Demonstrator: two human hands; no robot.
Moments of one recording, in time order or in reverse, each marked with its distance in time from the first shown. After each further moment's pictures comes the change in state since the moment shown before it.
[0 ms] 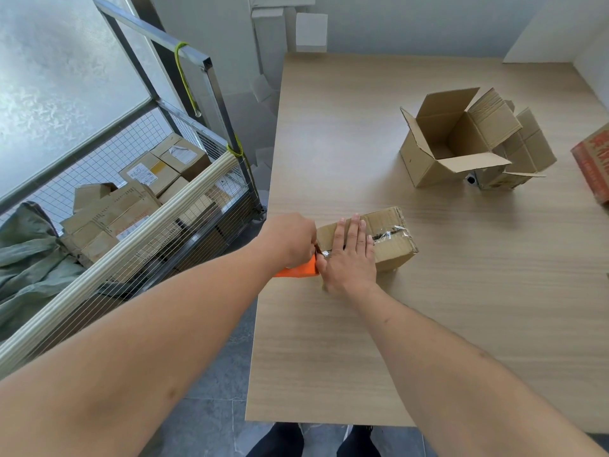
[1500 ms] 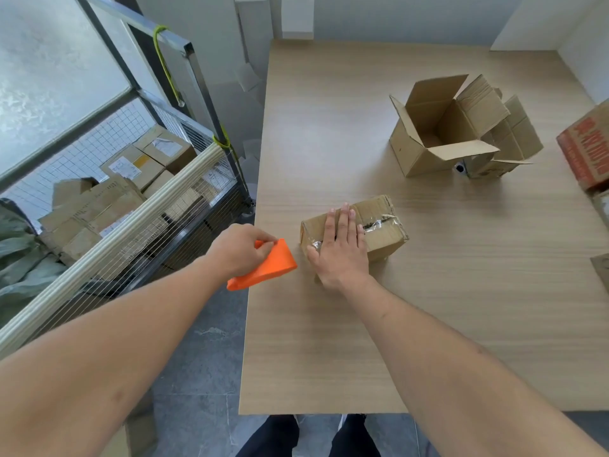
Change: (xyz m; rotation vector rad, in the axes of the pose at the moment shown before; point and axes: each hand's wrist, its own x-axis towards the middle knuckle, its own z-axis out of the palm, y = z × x) left_hand -0.031 -0.068 0.058 -0.402 0.068 -0.137; right_hand -0.004 0.002 -0.008 0.003 -0.014 -0.020
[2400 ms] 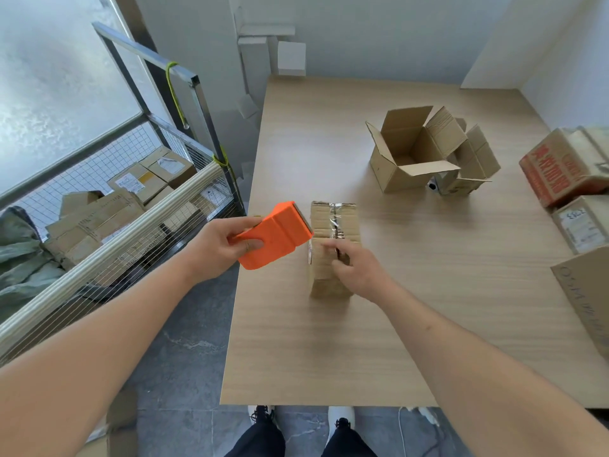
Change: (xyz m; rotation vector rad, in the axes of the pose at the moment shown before) left_hand -0.073 0.035 -0.042 -0.641 0.054 0.315; right_hand -0.061 0.078 -0.052 0.803 -0.035 -0.174
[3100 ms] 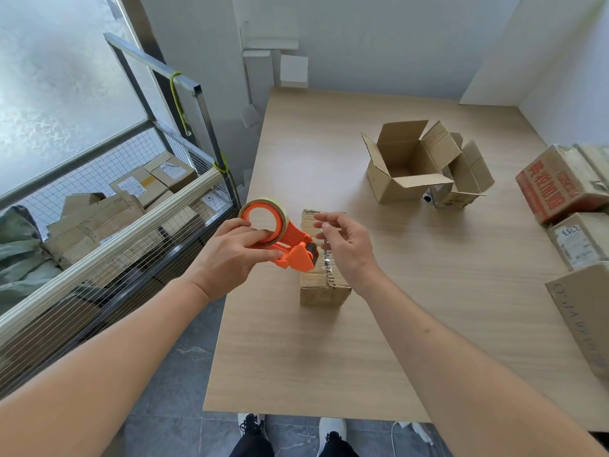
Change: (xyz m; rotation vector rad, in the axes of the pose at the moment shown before) left_hand 0.000 0.028 0.041 0.908 0.182 0.525; right_hand 0.004 -0.061 -0.021 0.435 0.227 -0.066
